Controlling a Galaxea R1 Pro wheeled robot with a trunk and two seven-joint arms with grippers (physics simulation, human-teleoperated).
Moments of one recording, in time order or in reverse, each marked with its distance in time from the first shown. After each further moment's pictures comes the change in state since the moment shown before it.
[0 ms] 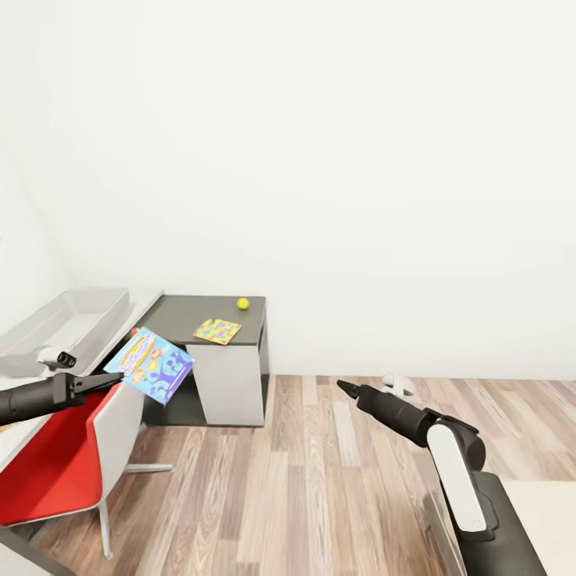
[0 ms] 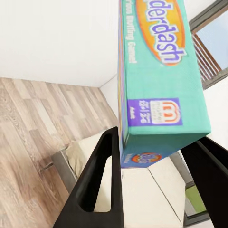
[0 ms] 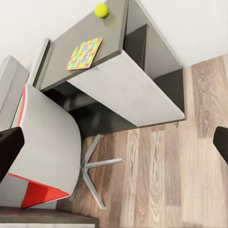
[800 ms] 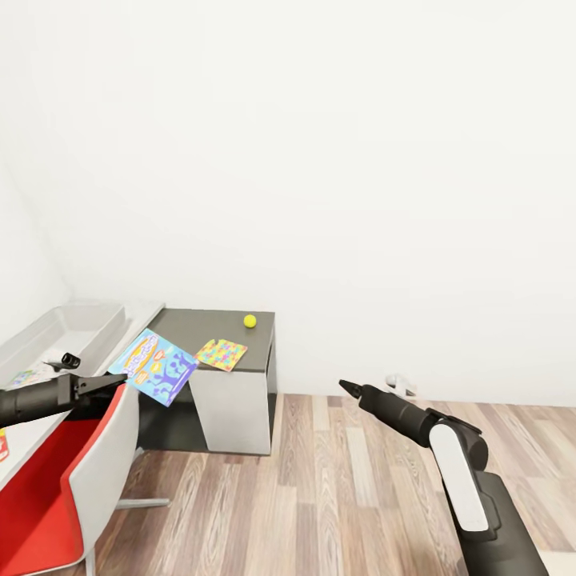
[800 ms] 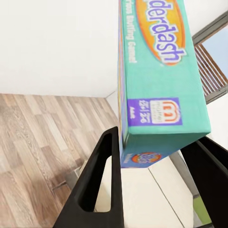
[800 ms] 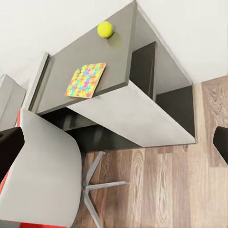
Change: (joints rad) left arm 0.002 -0.009 -0.011 -0.004 0.001 -0.002 0.000; right arm 0.000 -0.001 -0.015 0.002 -0.004 0.001 0.000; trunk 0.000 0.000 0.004
